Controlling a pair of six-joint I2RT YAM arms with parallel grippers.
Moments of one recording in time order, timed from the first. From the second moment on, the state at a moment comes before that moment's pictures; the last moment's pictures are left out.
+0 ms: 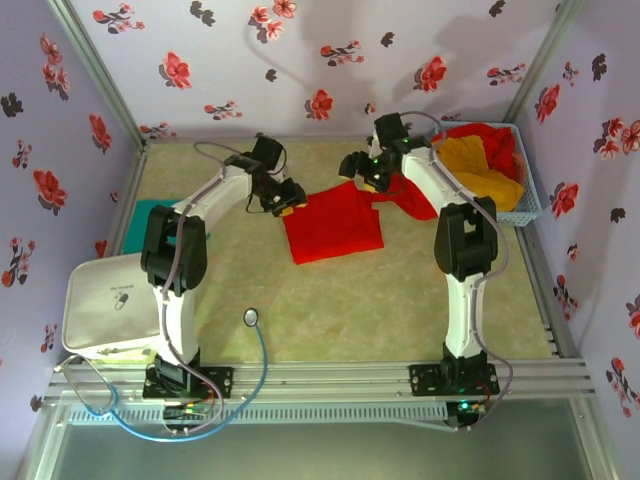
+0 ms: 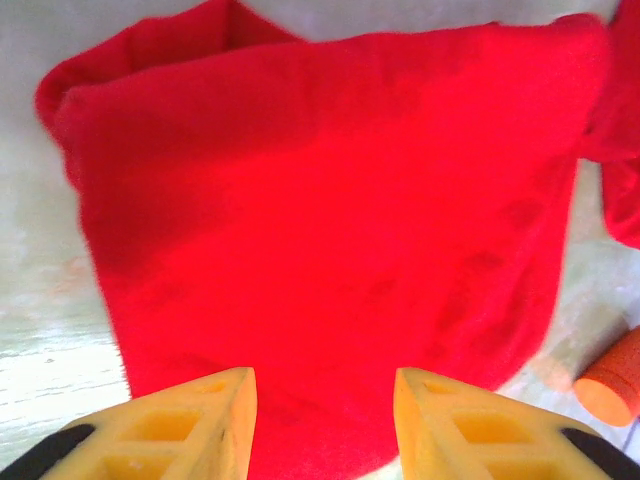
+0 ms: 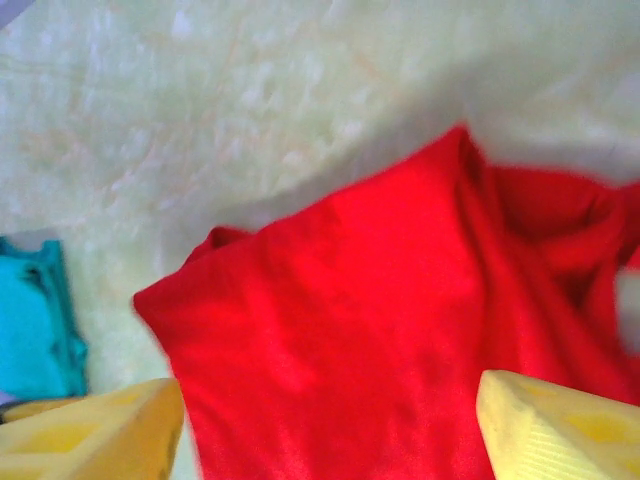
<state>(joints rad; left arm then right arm) -0.43 2.04 1.67 -0.78 0.36 -0.69 0.31 2.17 1.93 -0.80 -0.41 0.54</state>
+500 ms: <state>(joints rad) -0.43 1.73 1.20 -0.68 0.34 -0.72 0.27 2.40 2.04 -0.72 -0.43 0.42</state>
